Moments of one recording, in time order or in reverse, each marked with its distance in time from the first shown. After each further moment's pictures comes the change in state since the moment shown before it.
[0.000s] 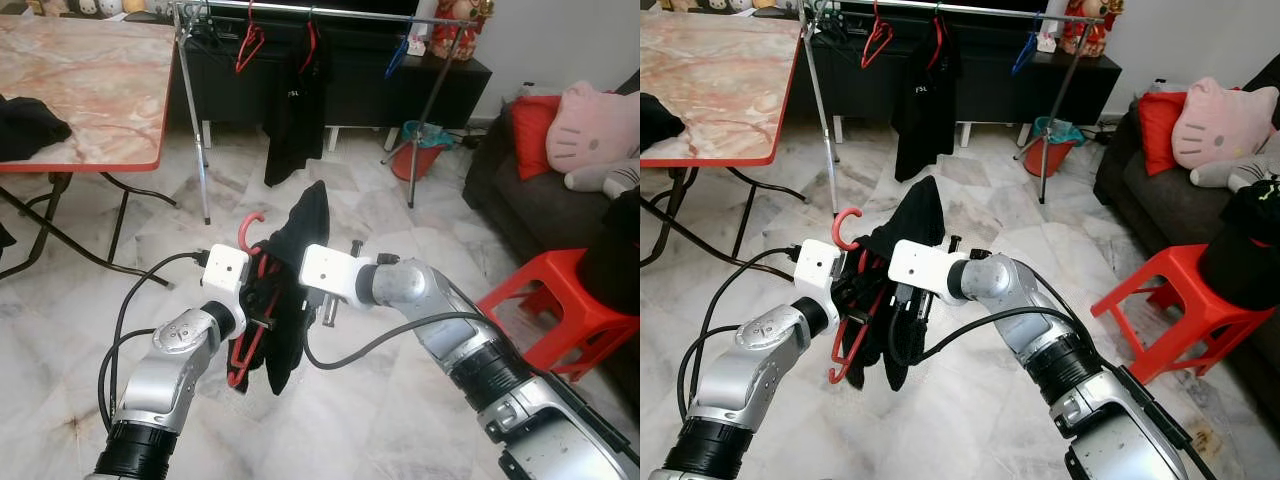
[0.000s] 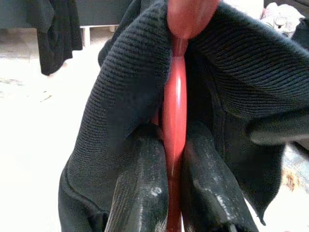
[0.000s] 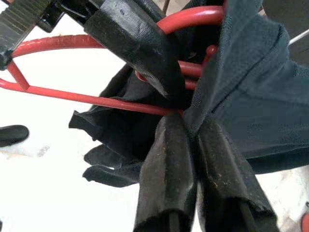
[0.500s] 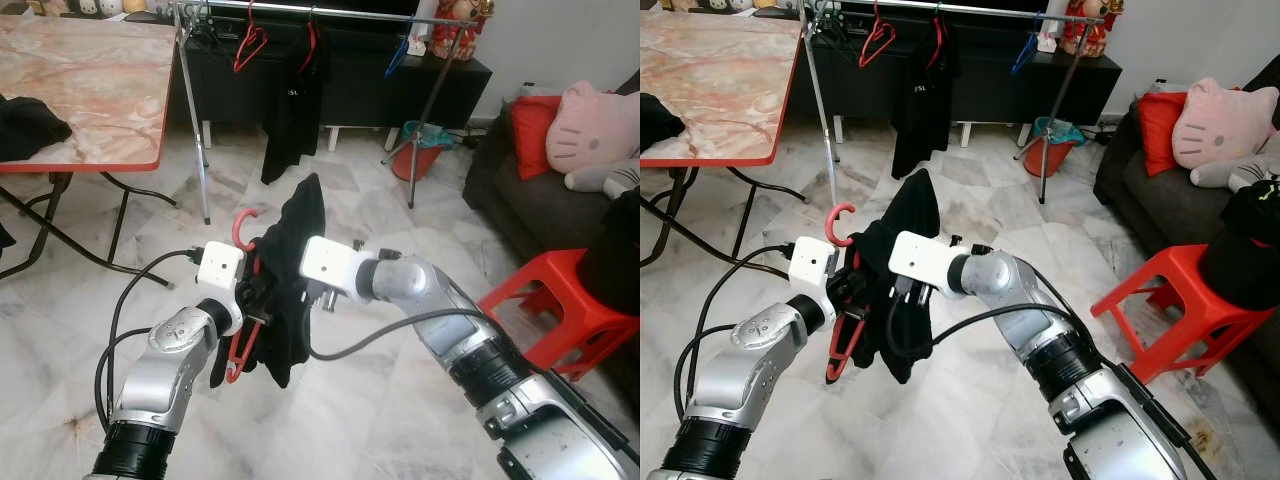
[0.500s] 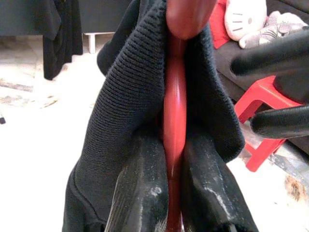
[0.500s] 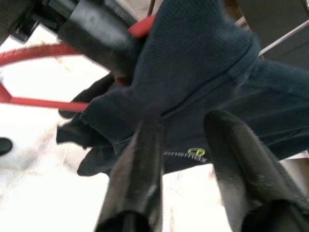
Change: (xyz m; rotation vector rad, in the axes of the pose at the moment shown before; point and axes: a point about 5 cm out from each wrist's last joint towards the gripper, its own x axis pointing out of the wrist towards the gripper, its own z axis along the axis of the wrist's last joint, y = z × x) left arm -0.001 0.002 0.003 0.000 -0.027 0.012; right arm -0.002 -0.010 0.007 0.013 -0.033 -0.076
